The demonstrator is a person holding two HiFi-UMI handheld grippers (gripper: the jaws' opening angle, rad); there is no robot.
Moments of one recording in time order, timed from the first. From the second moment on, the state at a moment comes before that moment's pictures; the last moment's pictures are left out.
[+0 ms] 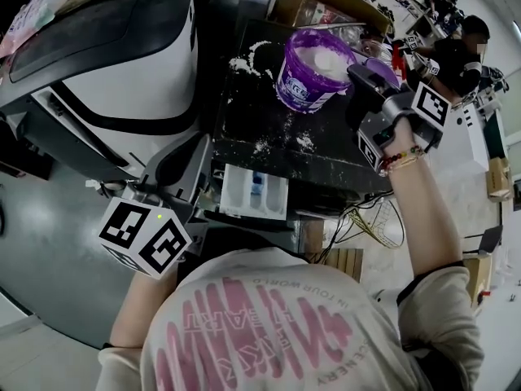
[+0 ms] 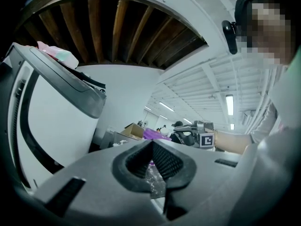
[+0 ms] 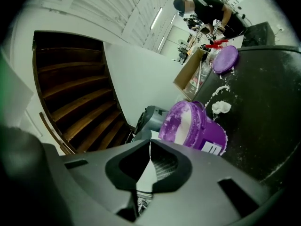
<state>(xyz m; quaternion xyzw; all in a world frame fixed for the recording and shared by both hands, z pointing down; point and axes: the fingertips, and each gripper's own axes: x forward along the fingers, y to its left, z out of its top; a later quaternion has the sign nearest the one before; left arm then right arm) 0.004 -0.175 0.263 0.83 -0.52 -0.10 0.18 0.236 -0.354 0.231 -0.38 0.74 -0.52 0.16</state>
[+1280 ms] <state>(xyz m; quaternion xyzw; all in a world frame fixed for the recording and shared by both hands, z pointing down) 0.006 -0.183 0.230 0.89 -0.41 -0.09 0.17 0.206 -0.232 0.265 -0.37 0.68 -0.58 0.26</state>
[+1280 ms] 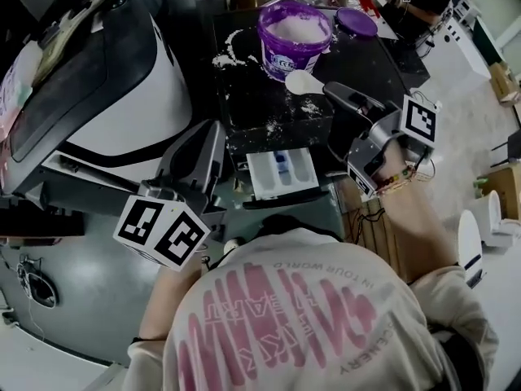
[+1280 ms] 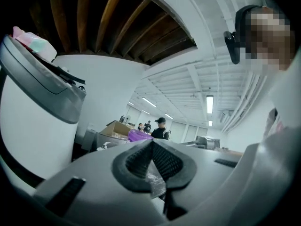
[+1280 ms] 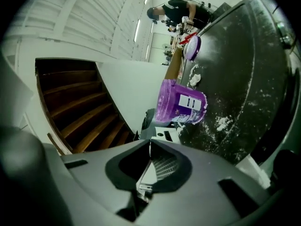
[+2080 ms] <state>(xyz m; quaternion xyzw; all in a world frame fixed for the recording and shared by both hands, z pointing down) -0.037 -0.173 0.250 0.93 -0.28 -0.07 0.21 0.185 -0.161 0.306 -0.48 0.58 -0.54 0.36</state>
